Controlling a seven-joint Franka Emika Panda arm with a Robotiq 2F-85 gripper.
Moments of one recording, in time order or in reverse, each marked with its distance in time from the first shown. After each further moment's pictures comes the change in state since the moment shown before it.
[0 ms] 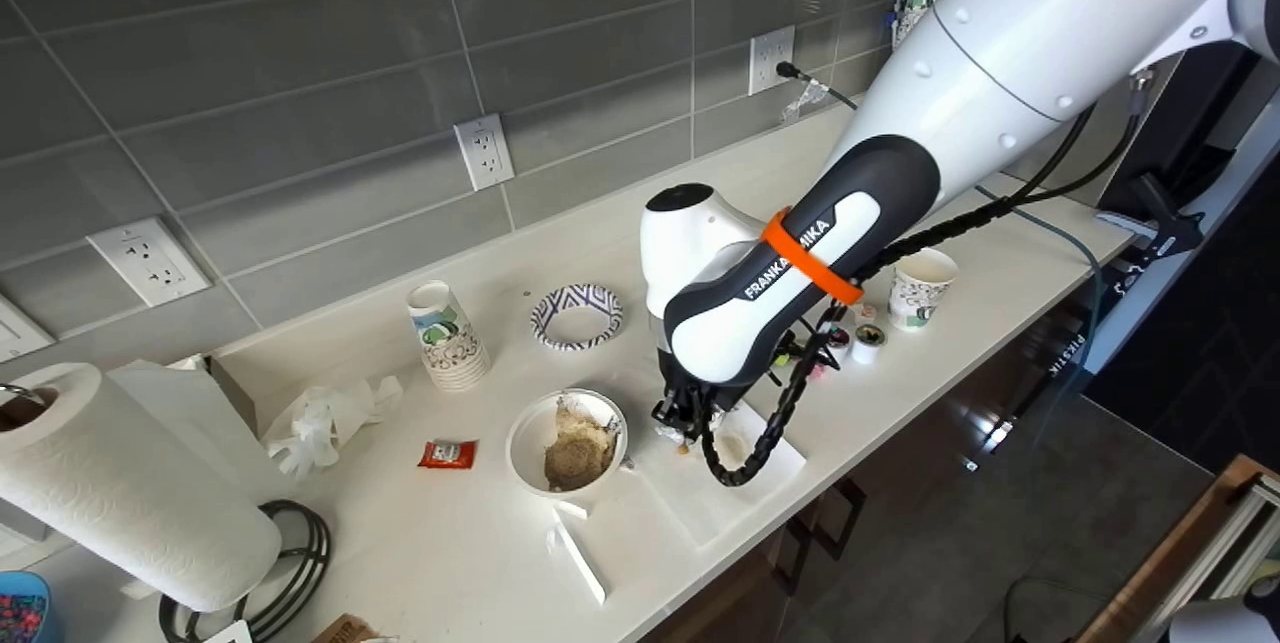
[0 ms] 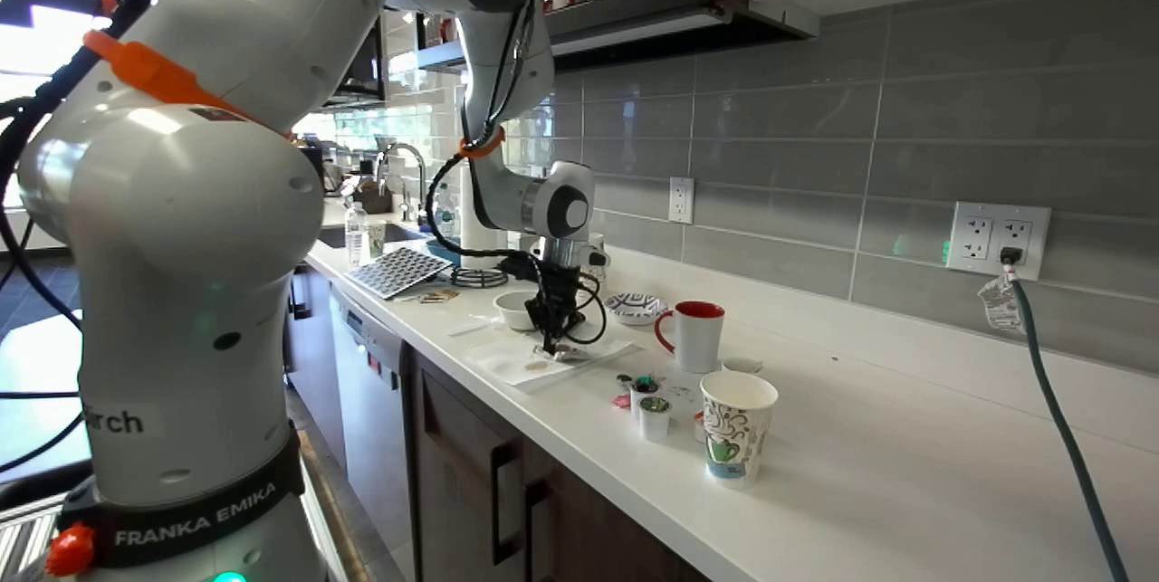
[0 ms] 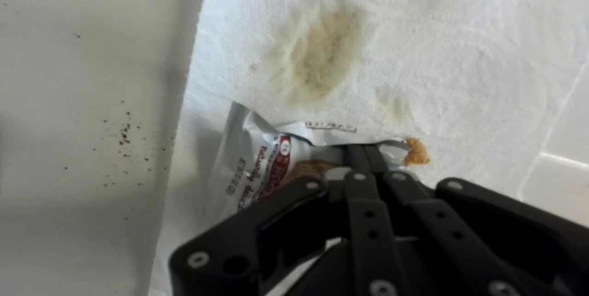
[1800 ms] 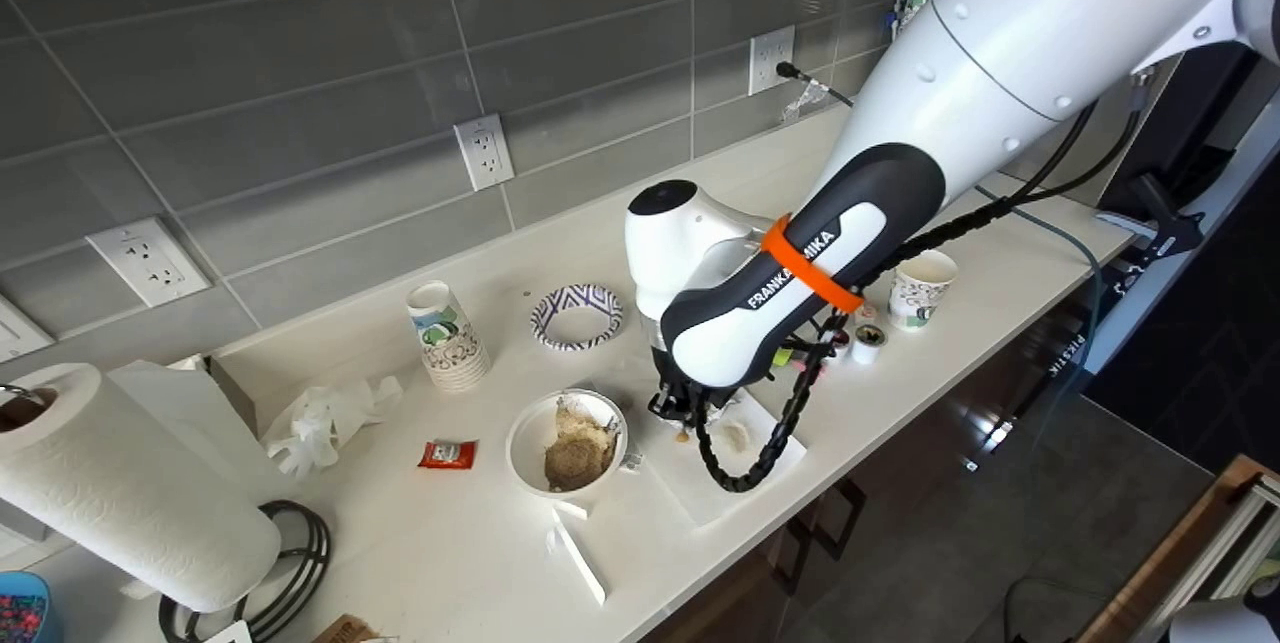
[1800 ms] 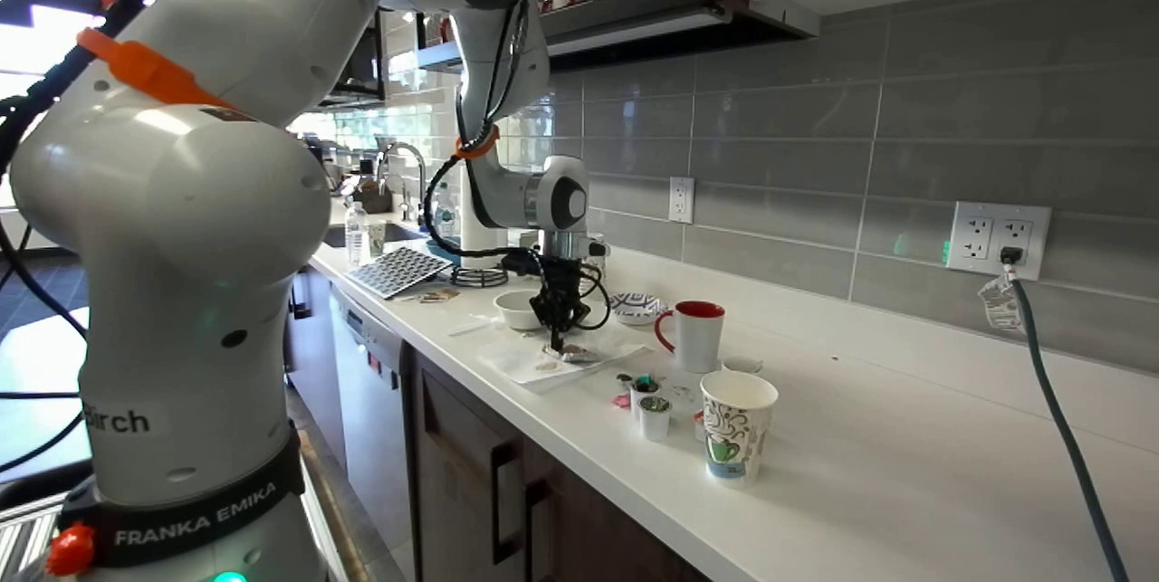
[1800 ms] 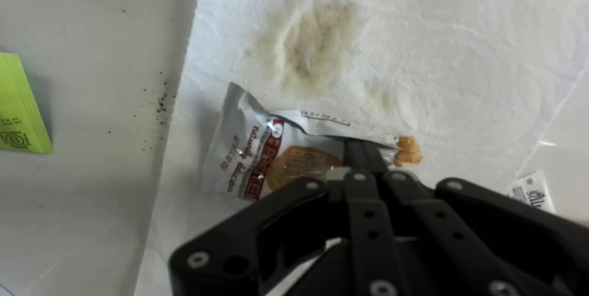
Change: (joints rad) arm 0.056 -0.007 -0.048 0.027 -0.107 -0.027 0.093
